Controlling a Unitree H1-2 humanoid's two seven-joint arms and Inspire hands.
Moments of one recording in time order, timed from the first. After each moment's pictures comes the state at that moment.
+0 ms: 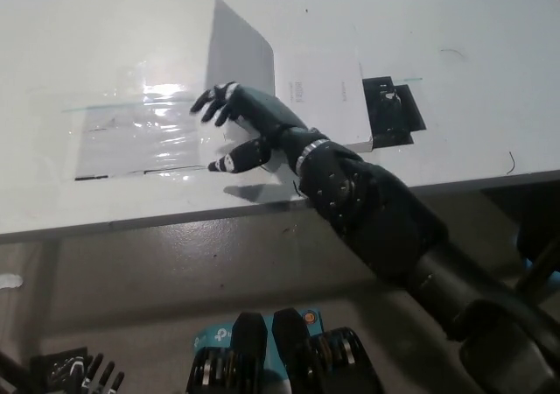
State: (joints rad) left_arm -0.06 -0.05 0.57 0.42 -0.76 0.23 0.01; right_arm -1.00 -0.01 0.64 0.74 -0.28 -0.04 0.00
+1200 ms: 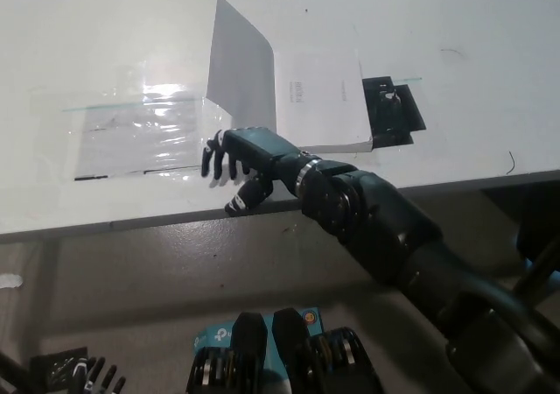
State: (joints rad) left_arm -0.06 -0.05 0.56 0.42 -0.76 0.25 0.02; right_arm -1.03 0.02 0.62 0.97 -0.46 -0.24 0.09
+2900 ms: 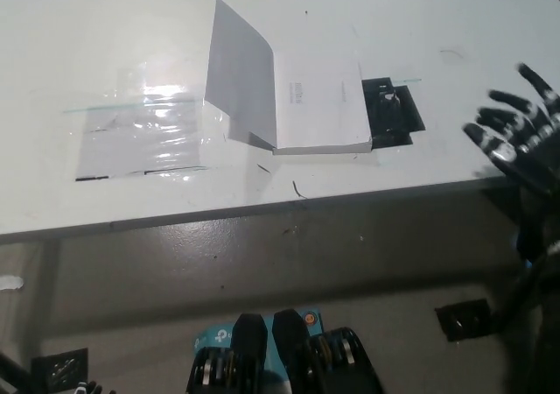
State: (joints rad) left_arm 0.00 -0.06 0.57 0.43 -0.76 0.24 0.00; right_arm -0.41 0.08 -0.46 -0.14 0.24 0.36 0.18
